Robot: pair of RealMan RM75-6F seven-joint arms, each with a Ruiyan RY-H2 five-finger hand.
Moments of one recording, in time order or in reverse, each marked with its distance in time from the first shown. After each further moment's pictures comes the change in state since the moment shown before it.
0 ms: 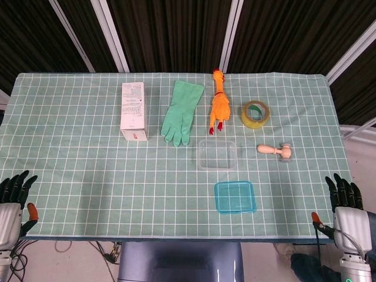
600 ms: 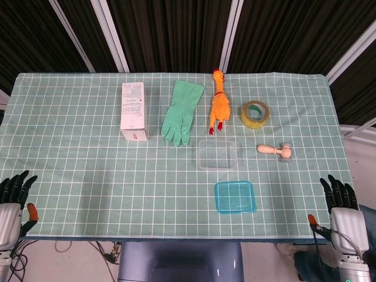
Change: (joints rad) left arm 0.002 0.000 0.003 -0.002 0.006 0.004 0.004; right arm 0.006 0.027 -0.023 -0.013 -0.023 -0.029 0.030
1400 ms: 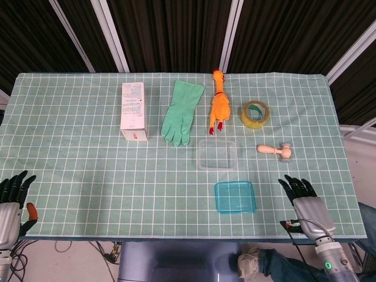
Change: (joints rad) left arm -0.001 -0.002 -0.008 -0.014 -0.038 -0.012 -0.007; right arm 0.216 0.164 0.003 -0.268 0.199 -0.393 -0.195
